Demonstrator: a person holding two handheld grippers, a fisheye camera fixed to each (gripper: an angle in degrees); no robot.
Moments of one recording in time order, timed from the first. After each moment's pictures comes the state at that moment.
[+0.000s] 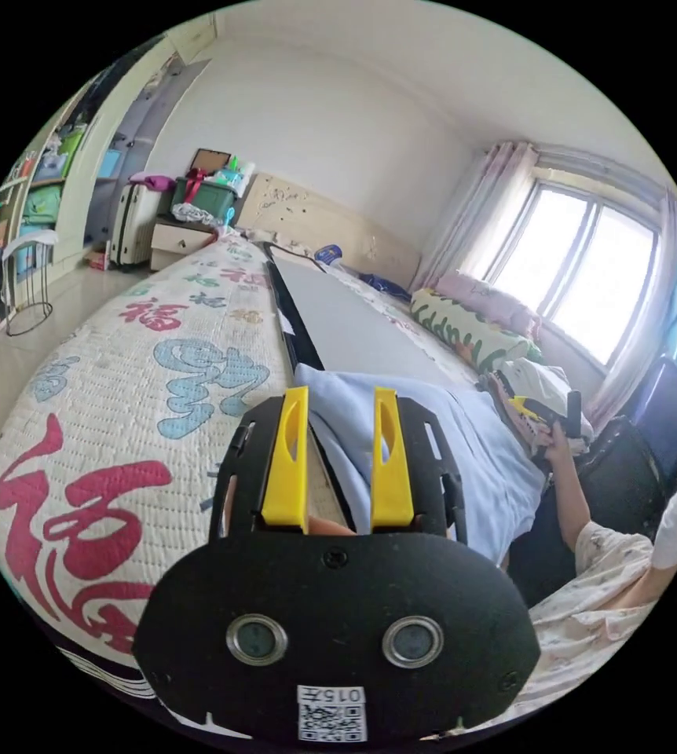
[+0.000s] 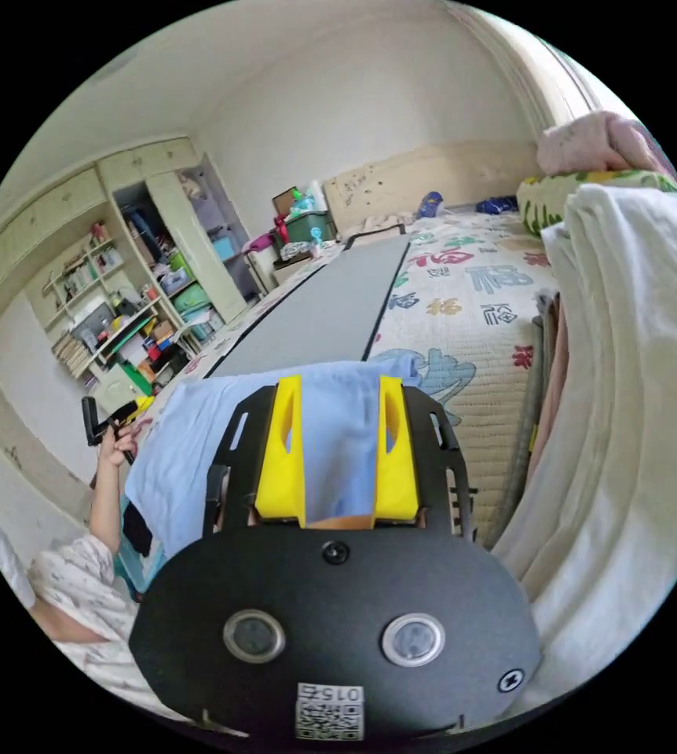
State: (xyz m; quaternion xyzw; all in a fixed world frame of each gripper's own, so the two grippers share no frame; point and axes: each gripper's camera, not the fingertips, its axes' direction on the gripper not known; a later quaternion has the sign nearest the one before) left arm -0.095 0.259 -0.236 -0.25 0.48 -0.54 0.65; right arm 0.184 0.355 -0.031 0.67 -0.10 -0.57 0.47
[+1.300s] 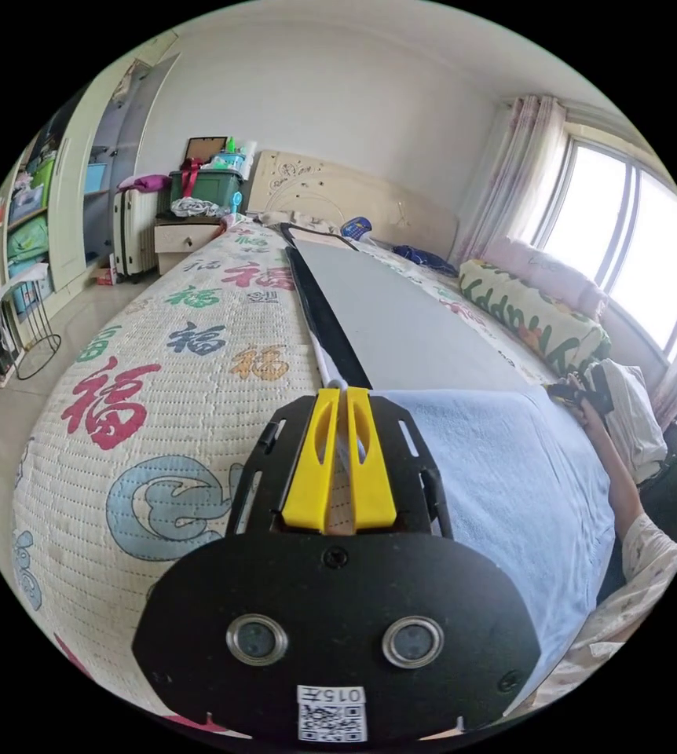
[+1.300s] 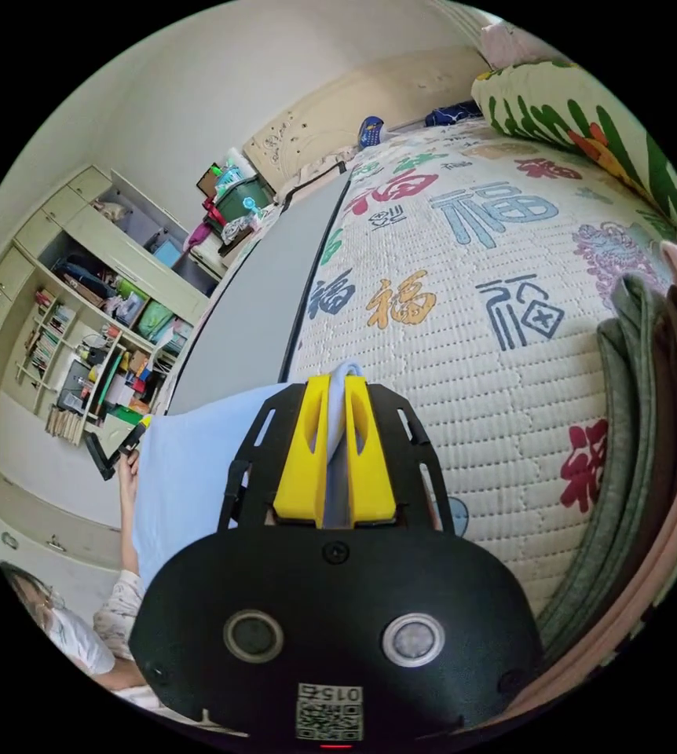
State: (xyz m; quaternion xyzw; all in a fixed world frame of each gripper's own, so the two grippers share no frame) left arm -0.111 0.108 -0.055 -0.29 0.45 -0.46 0.71; right arm -0.026 0.542 -0.290 0.60 -0.14 -0.55 0.57
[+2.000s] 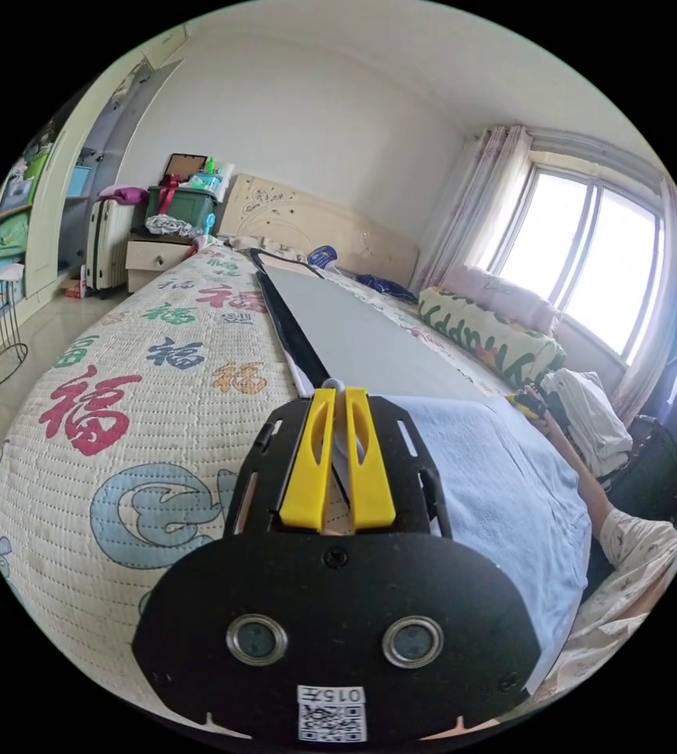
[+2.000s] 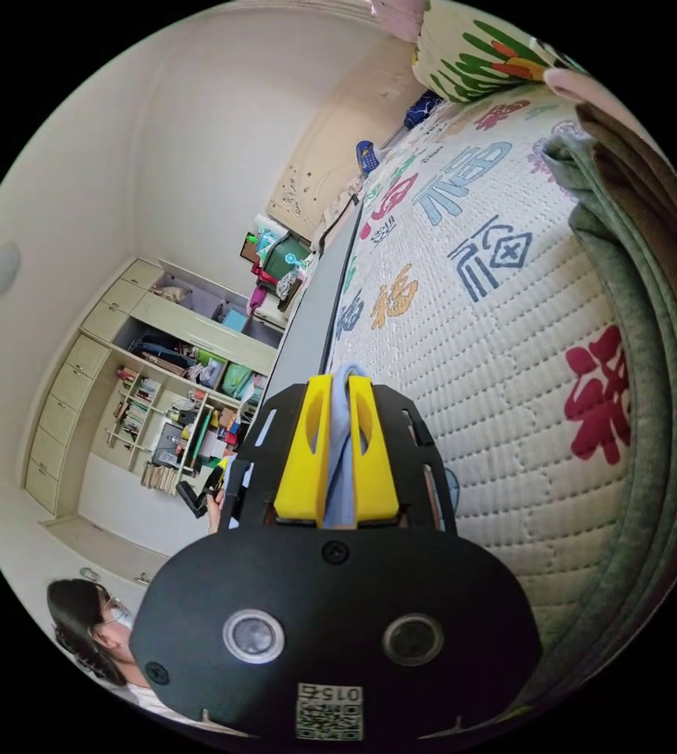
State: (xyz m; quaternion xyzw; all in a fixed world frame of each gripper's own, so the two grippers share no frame) left arm -0.150 0.130 -0.083 -0.20 0.47 -0.50 0.70; right arm 0.029 0.528 -0.373 0.52 -0.31 -0.57 0.55
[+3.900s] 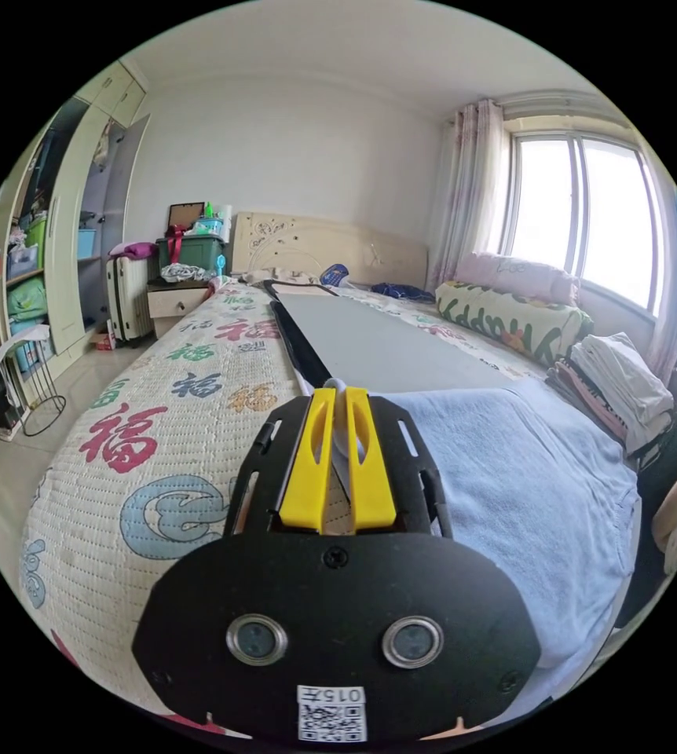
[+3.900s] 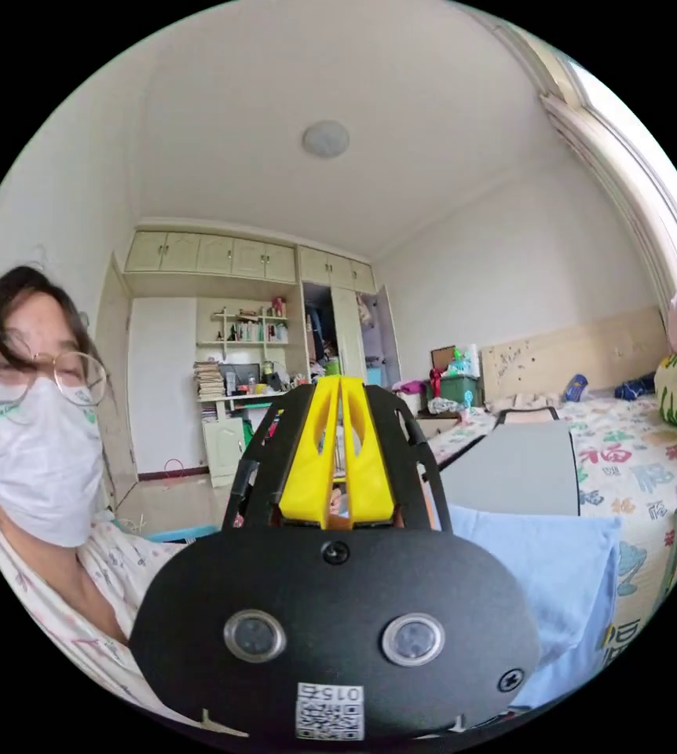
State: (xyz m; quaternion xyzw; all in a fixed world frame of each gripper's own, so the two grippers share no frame) left arm -0.086 0.120 -0.147 -0.18 0.41 -0.45 0.77; right arm 0.269 0.240 0.238 0.63 -0.22 -0.75 0.04
